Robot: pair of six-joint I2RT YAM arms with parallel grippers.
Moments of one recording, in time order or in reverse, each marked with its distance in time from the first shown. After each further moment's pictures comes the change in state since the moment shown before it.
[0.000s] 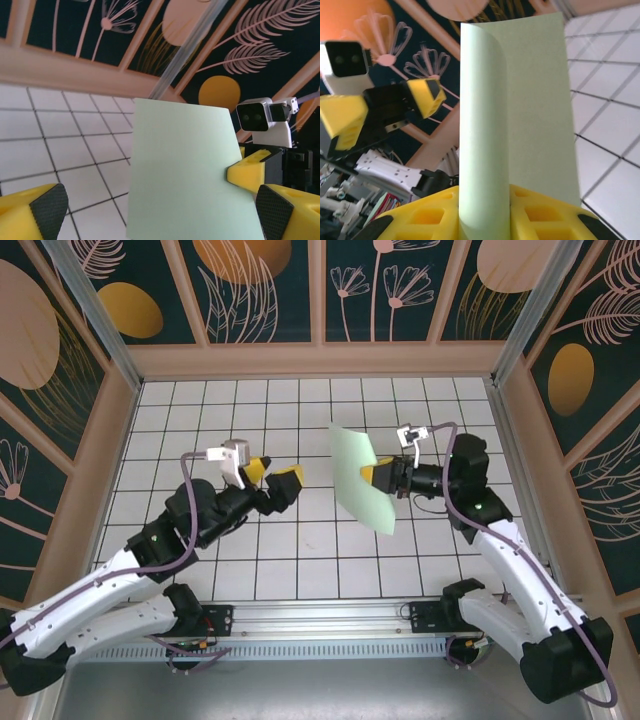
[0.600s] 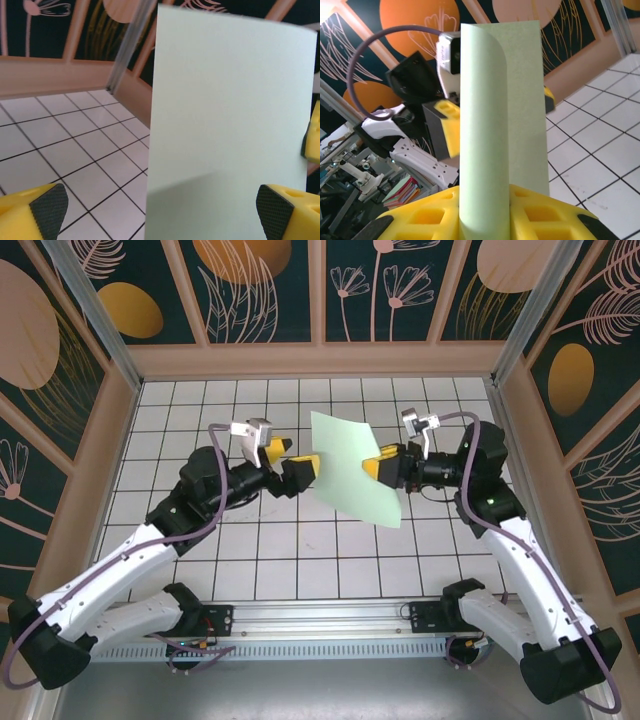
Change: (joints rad) left arm 0.195 0.203 0.044 0.173 0.463 0.104; right arm 0.000 -0.007 0.163 0.006 -0.133 0.012
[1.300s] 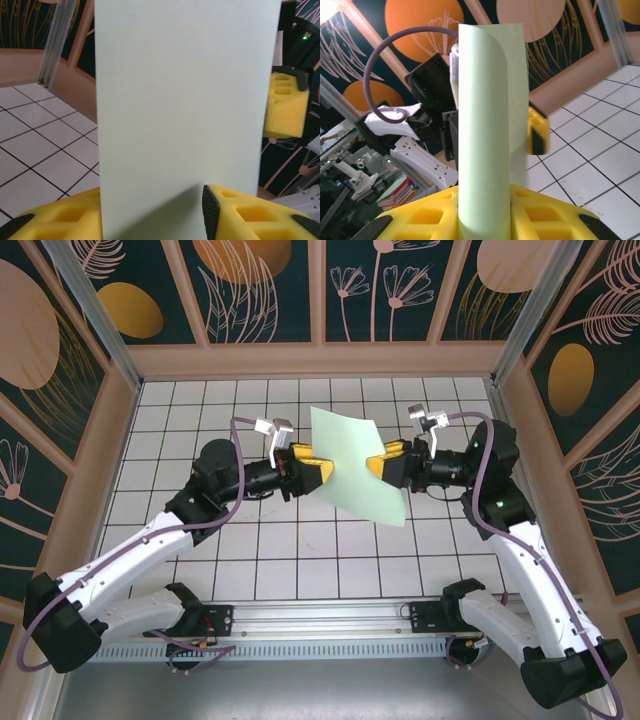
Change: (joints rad) left arm 0.004 0.087 0.002 0.153 0.251 -0.048; right arm -0.006 -0.025 0.038 -0.068 0.020 -0.042
